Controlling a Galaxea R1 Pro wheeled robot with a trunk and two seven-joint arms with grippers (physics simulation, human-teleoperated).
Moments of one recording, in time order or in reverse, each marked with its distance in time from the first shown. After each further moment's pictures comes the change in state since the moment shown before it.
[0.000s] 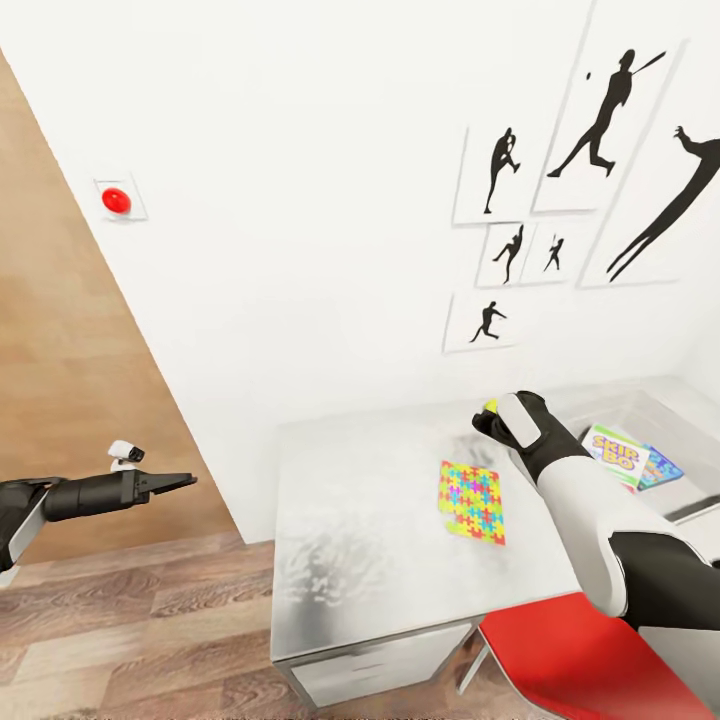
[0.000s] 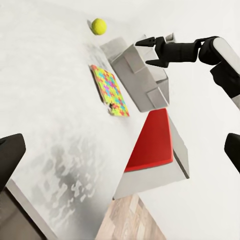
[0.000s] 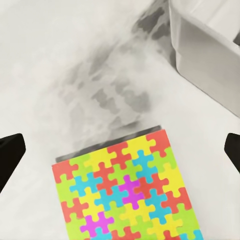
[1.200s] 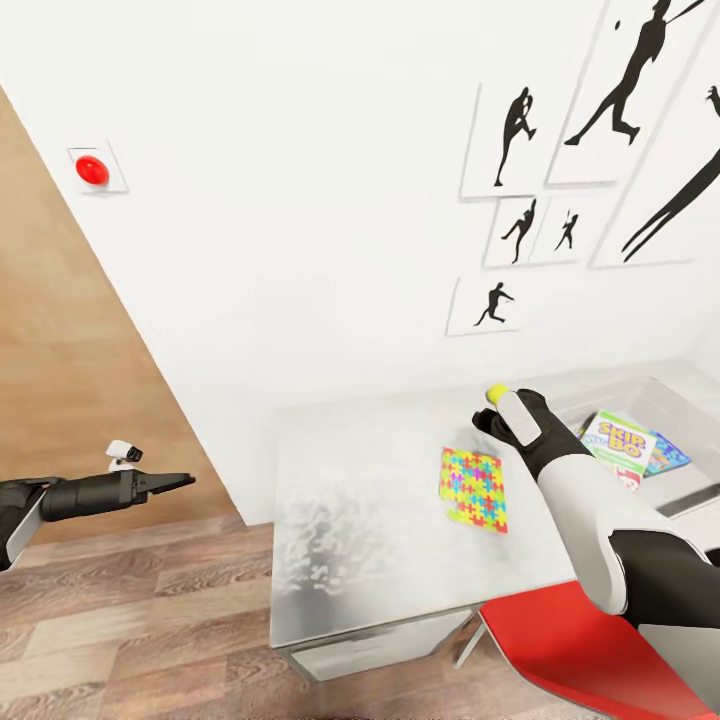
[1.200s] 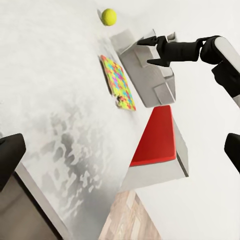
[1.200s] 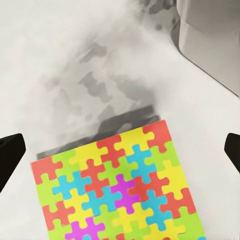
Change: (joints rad) left arm 0.000 0.005 0.001 0.000 0.000 0.000 0.000; right arm -0.006 0.000 0.000 0.000 0.000 0.000 0.000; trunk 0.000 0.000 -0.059
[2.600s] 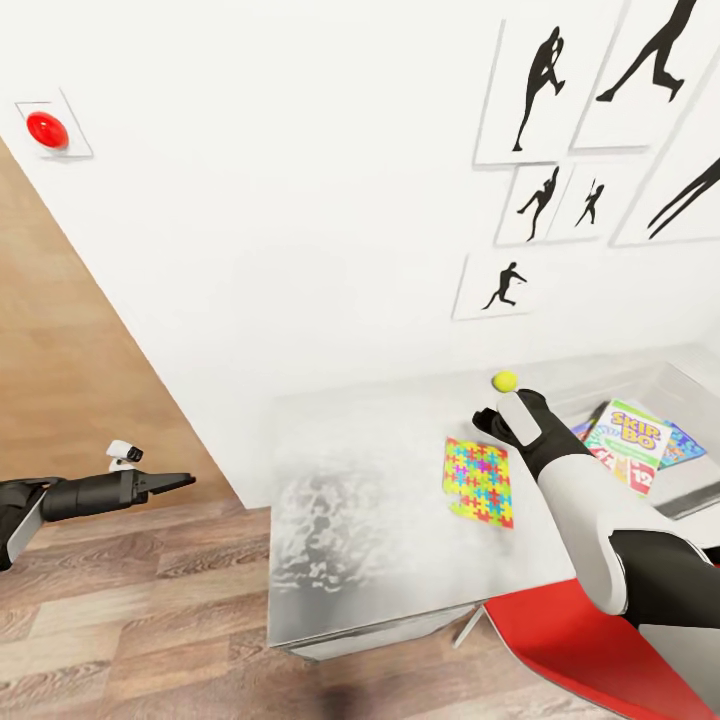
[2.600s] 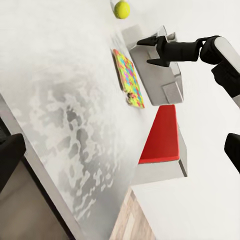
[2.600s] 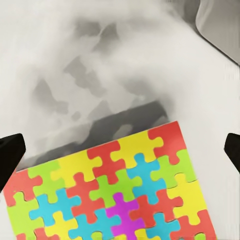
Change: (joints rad) left arm 0.000 -0.001 0.000 0.000 0.000 0.001 0.000; right arm 0.000 -0.001 0.001 0.000 0.000 -0.002 0.001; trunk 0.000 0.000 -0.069
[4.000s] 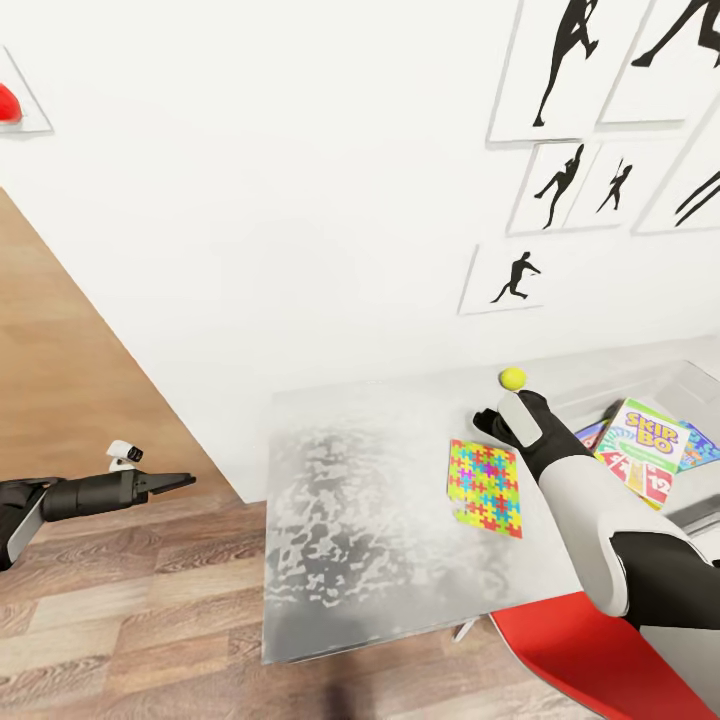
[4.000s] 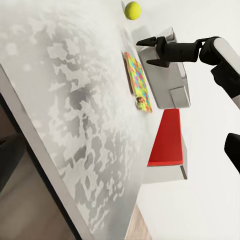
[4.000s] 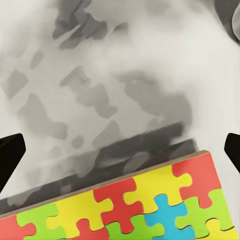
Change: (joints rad) left arm 0.000 0.000 0.000 0.000 0.000 -0.001 0.000; right arm 0.005 -0.003 0.001 -0.002 0.000 -0.003 0.005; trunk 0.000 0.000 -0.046
